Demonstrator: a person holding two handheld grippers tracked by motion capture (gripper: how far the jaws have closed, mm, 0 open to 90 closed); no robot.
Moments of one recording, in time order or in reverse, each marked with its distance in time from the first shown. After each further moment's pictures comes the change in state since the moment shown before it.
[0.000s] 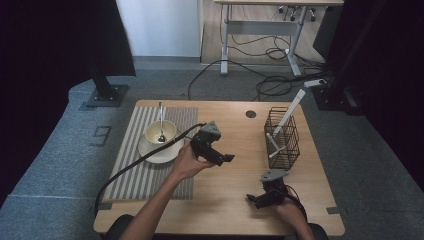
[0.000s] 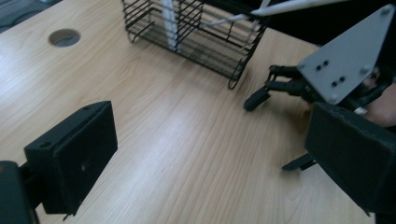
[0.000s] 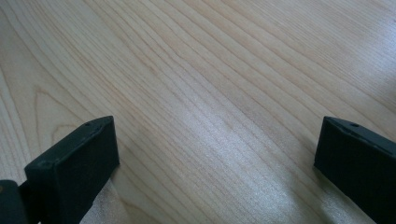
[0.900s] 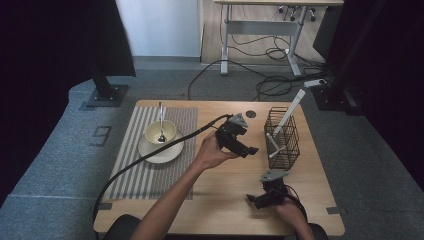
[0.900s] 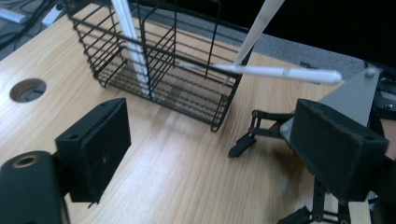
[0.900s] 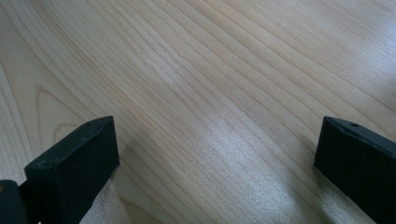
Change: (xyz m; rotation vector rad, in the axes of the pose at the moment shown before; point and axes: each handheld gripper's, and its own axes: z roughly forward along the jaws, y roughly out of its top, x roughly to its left) left arm -0.017 0.063 0.045 0.010 -0.058 0.088; right arm 0.000 0.000 0.000 0.001 0.003 -0.006
